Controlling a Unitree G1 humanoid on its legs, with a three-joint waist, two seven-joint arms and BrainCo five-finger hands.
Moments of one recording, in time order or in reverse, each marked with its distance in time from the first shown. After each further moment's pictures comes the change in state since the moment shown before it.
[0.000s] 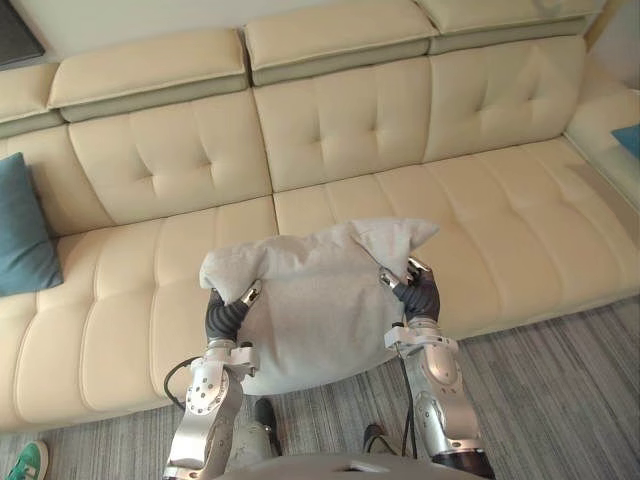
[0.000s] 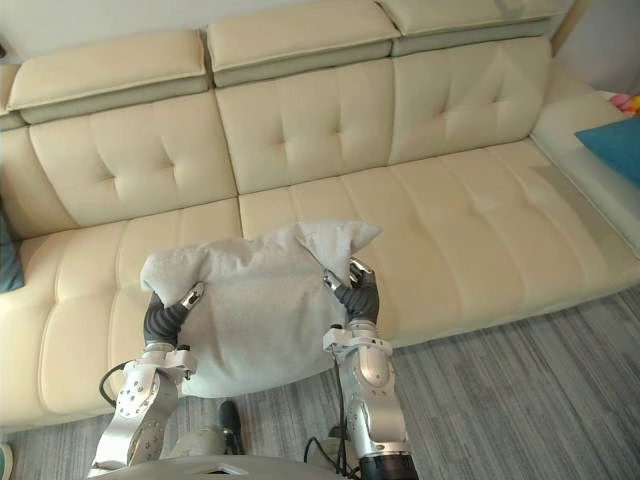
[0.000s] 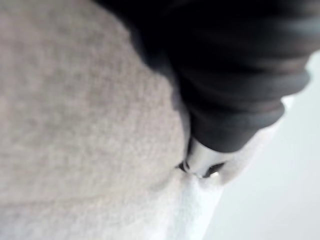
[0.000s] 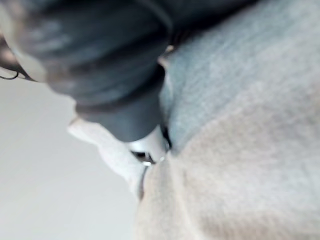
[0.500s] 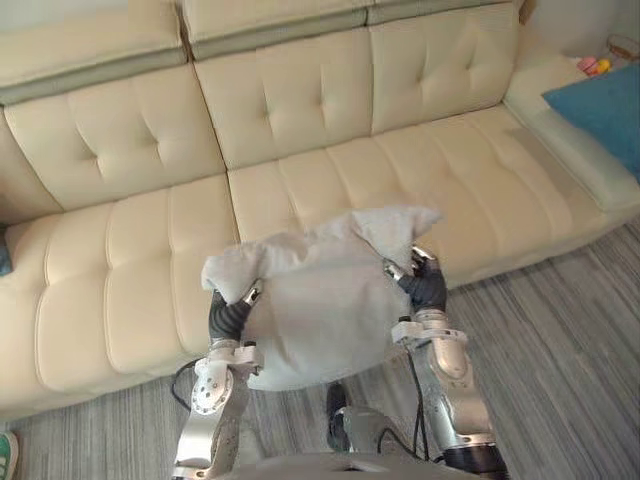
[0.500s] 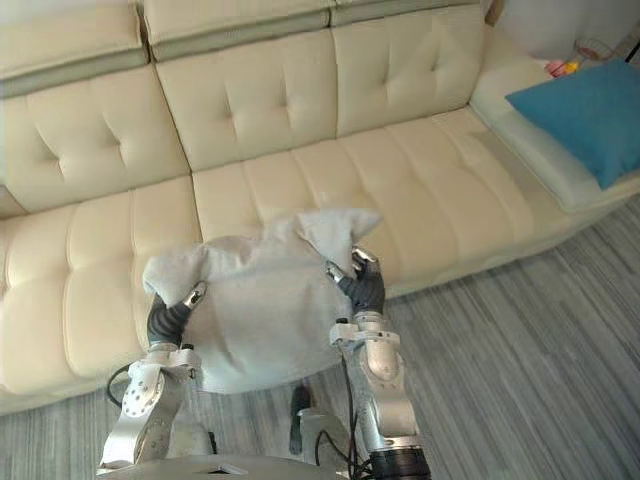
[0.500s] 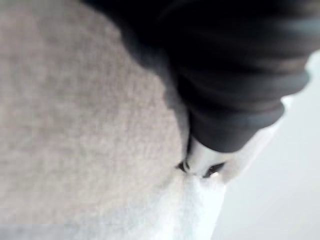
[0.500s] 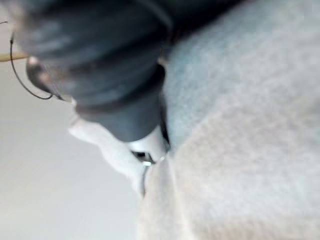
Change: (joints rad) left arm 0.003 -0.053 0.003 0.011 -0.006 0.004 -0.010; right arm 0.003 -0.073 -0.002 -0.097 -0.018 -0.012 0.022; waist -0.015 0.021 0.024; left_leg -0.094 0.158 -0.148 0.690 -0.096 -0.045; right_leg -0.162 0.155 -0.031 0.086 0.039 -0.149
